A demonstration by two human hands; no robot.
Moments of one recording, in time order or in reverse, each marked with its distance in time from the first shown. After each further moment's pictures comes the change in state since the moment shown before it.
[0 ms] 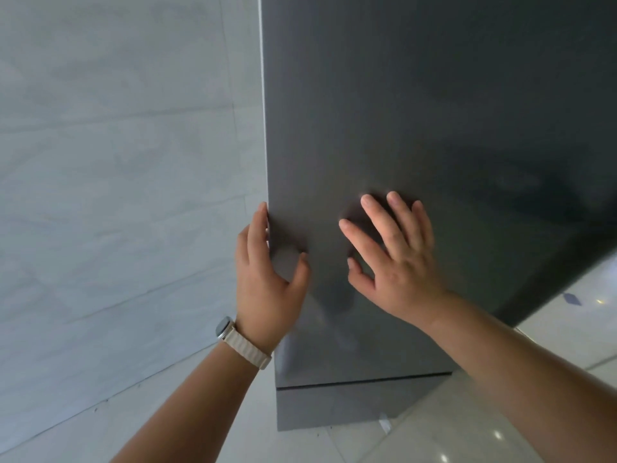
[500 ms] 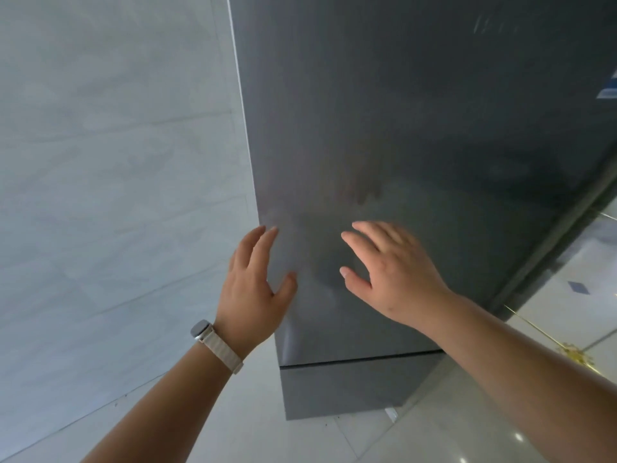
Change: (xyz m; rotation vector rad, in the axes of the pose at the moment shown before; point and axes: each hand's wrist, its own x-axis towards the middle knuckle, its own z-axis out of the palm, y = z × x) left_hand -0.052 0.034 -0.045 0.282 -0.297 0.047; right_hand -0.037 -0.014 -0.078 0.137 -0.482 0.161
